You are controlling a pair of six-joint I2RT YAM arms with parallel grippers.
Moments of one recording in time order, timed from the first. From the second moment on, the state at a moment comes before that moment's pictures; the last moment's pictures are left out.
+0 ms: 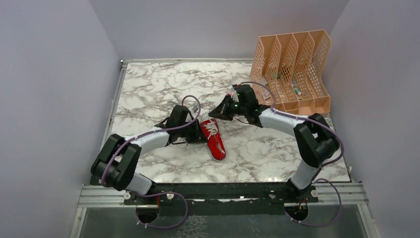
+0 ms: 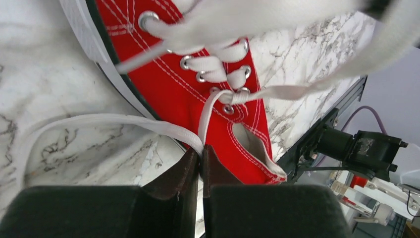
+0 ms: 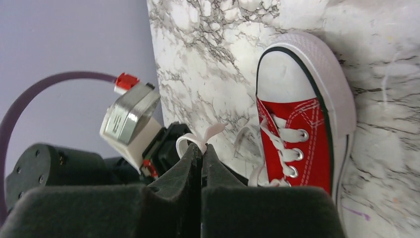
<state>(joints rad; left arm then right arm) -0.50 1.48 0.67 -0.02 0.51 -0.70 0.57 1.70 1.00 0.18 -0.46 1.04</state>
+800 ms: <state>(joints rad) -0.55 1.37 0.56 0.13 0.51 -0.74 0.75 1.92 1.17 -0.11 -0.47 0.75</state>
